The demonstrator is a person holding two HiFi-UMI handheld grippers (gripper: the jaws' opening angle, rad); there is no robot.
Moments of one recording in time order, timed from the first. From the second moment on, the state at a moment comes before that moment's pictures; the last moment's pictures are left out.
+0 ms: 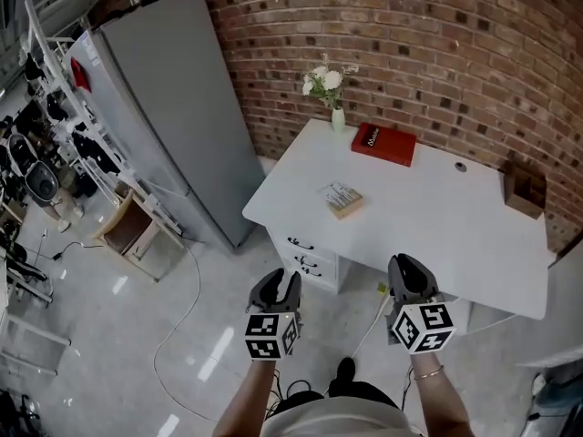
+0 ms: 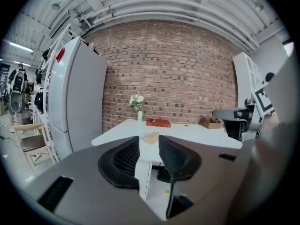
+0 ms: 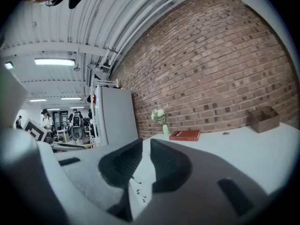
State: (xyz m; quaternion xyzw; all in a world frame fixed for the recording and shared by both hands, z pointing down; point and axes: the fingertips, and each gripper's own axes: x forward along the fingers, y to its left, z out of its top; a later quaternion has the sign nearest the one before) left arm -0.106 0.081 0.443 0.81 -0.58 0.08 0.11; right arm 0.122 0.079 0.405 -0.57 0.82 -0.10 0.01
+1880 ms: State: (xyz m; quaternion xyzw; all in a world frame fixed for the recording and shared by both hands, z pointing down) left arm -0.099 -0.230 0.474 0.84 -0.51 0.10 0.17; right arm 0.098 -0.189 0.425 -0.61 0.78 -0.12 -0.04
